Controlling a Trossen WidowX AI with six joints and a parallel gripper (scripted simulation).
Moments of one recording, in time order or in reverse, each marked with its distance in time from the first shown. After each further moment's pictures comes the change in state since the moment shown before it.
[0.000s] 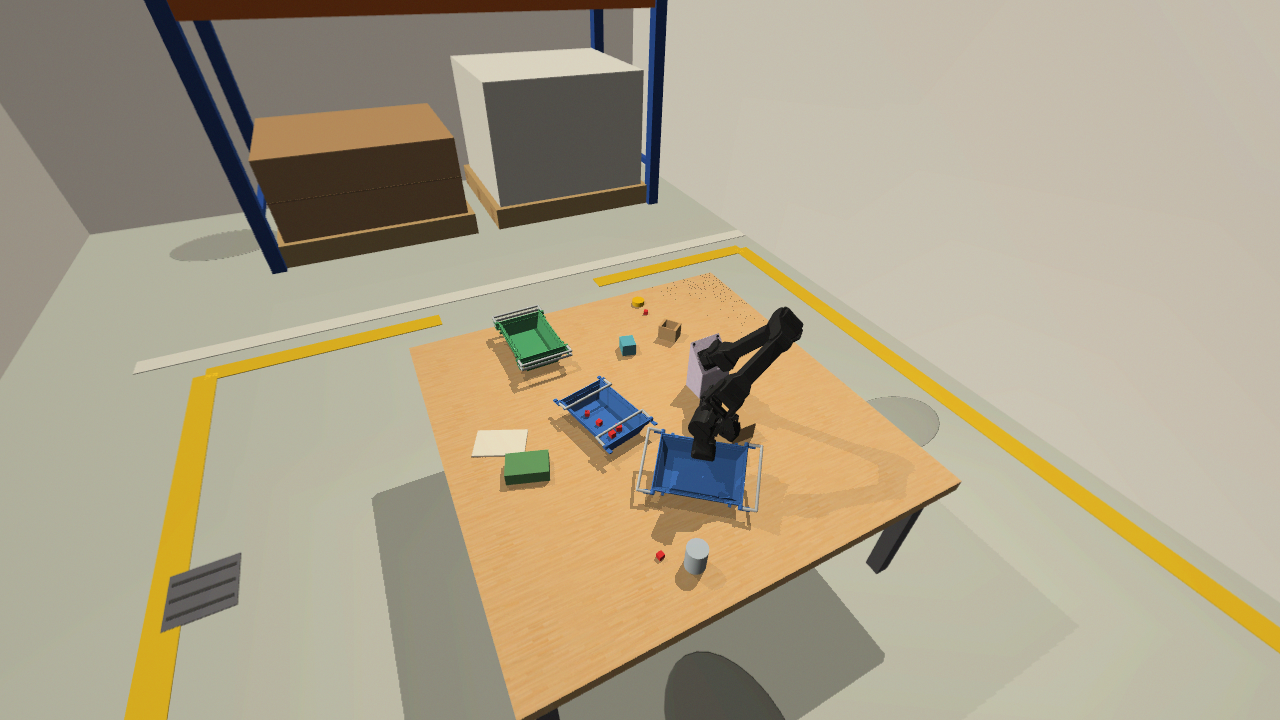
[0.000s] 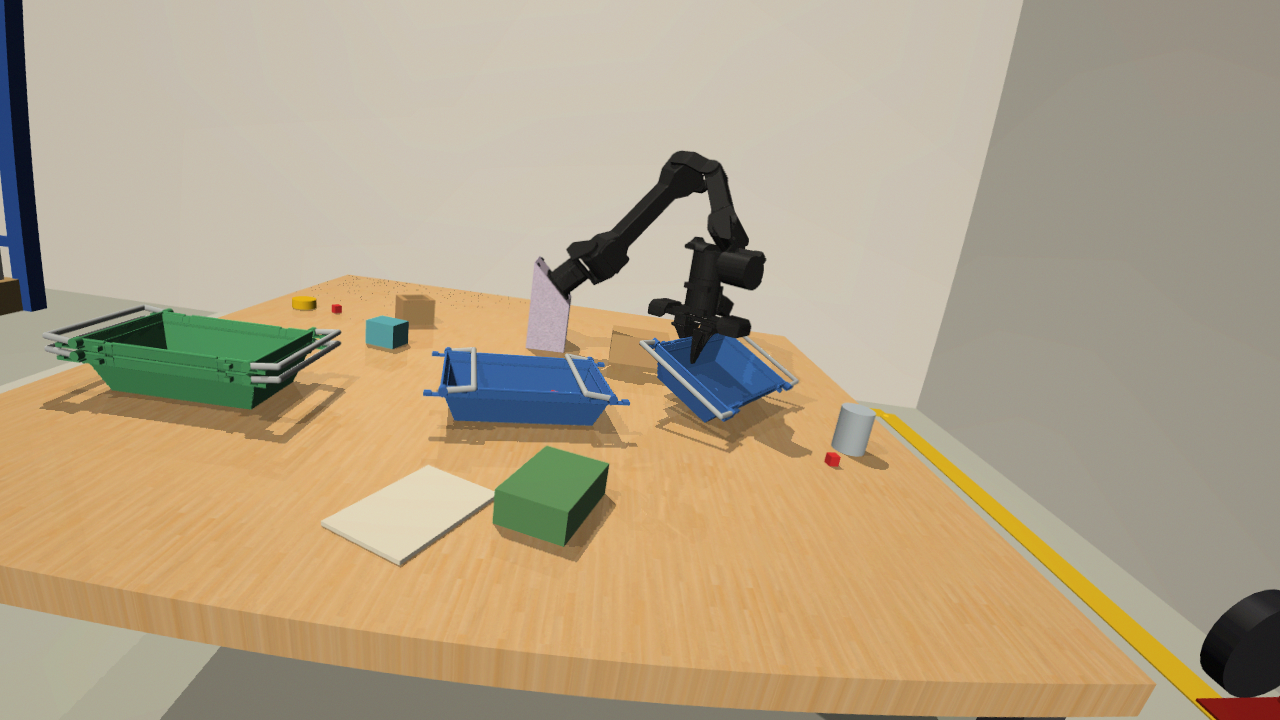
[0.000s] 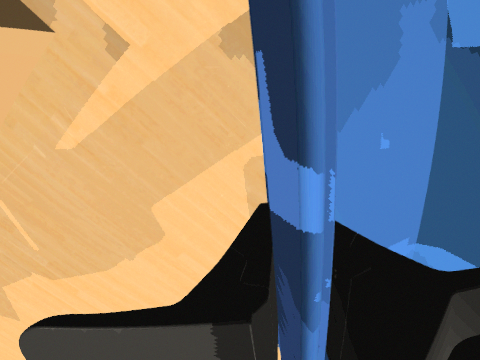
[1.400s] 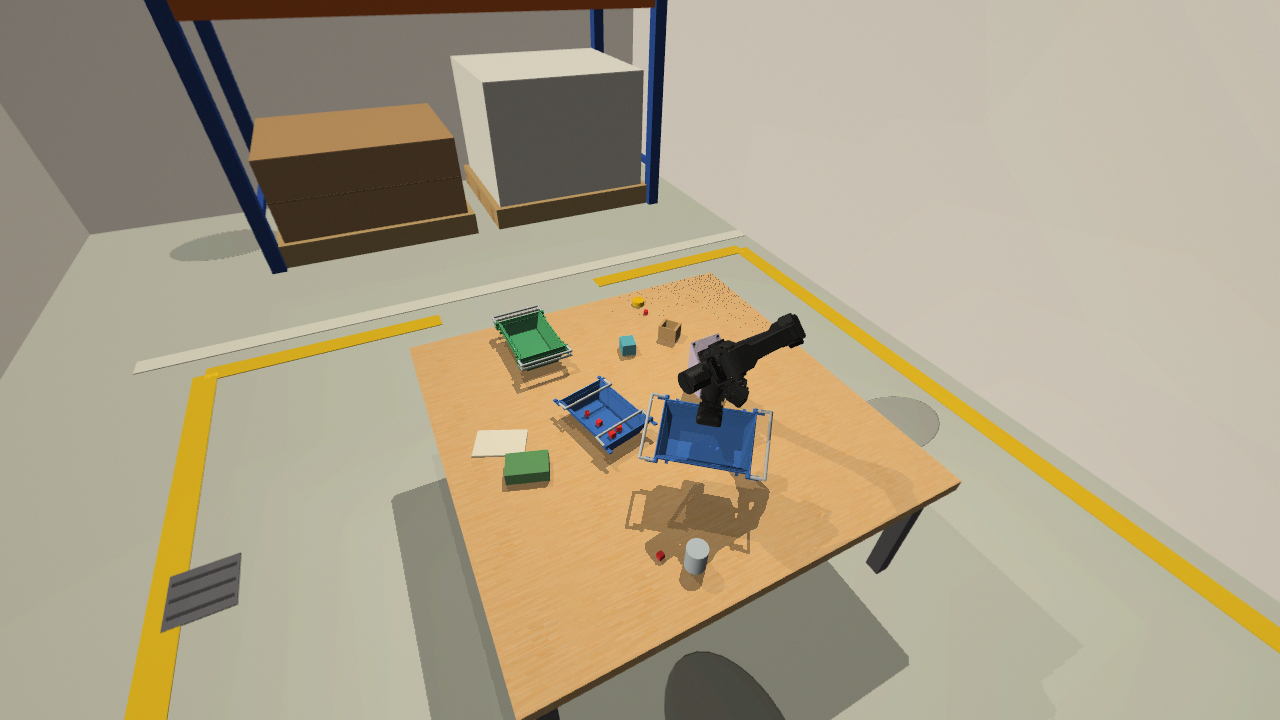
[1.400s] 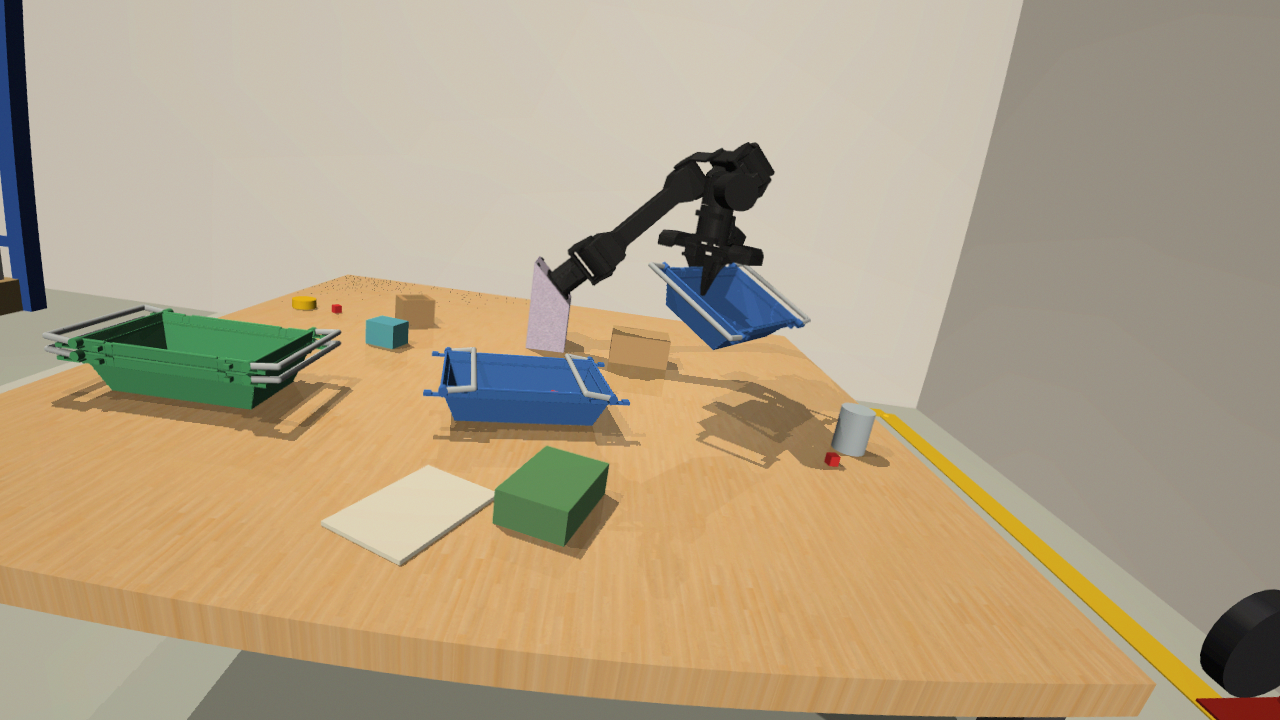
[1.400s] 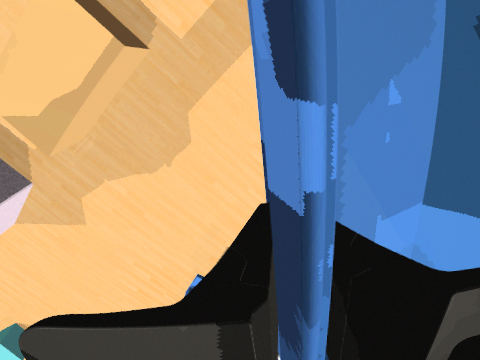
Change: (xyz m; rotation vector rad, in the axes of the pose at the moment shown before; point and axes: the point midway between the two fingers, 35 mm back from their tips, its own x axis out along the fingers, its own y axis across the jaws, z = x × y) arm -0.125 0.004 0.002 0.012 -0.003 0.032
